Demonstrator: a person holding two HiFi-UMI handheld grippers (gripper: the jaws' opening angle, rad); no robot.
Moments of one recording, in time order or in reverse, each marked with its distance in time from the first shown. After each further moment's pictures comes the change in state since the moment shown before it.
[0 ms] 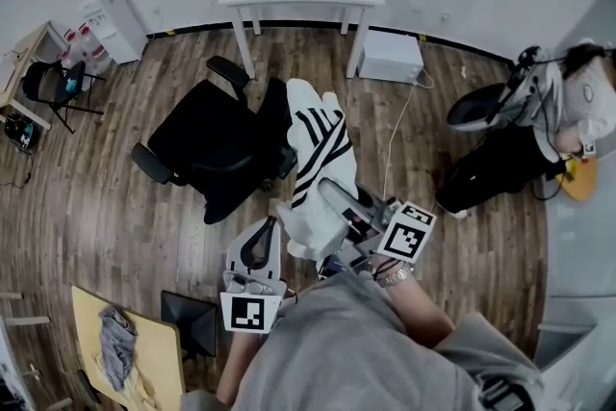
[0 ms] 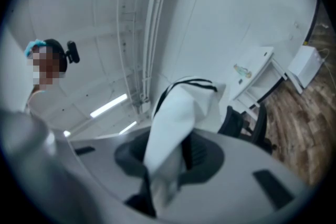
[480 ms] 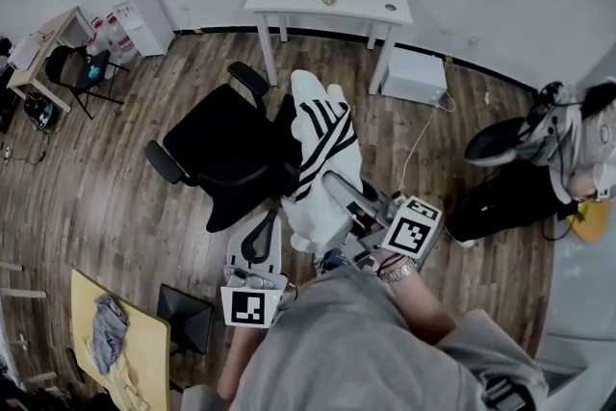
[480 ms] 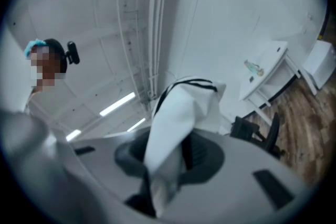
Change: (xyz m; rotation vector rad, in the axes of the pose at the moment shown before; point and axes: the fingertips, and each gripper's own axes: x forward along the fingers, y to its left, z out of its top) left arm 0.046 0.014 0.013 0.032 -0.021 0.121; right arm 0.031 -0.021 0.047 -0.007 0.050 0.111
